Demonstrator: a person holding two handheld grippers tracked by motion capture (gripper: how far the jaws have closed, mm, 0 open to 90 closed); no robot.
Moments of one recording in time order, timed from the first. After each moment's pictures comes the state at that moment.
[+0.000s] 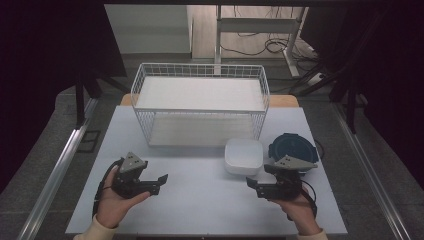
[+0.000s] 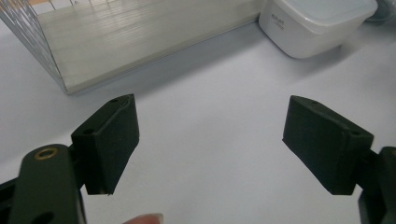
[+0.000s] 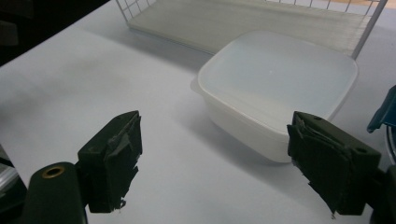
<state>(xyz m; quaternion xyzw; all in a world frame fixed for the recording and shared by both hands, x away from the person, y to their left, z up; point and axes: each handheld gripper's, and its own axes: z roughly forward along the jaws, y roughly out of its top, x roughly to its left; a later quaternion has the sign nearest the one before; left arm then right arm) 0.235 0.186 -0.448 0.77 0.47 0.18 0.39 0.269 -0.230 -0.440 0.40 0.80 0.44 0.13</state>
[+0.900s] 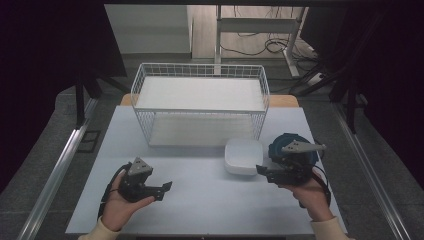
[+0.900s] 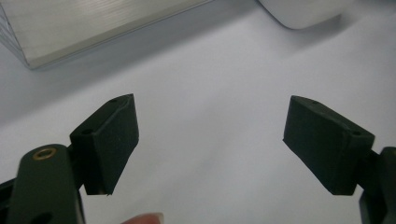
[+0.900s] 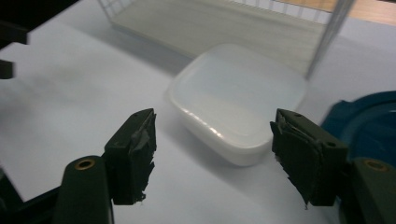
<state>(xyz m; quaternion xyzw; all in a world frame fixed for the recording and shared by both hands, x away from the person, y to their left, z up) 0.236 0.178 -0.469 0.79 0.46 0.14 0.37 0.295 -0.246 -0.403 0.41 0.81 0.40 0.13</state>
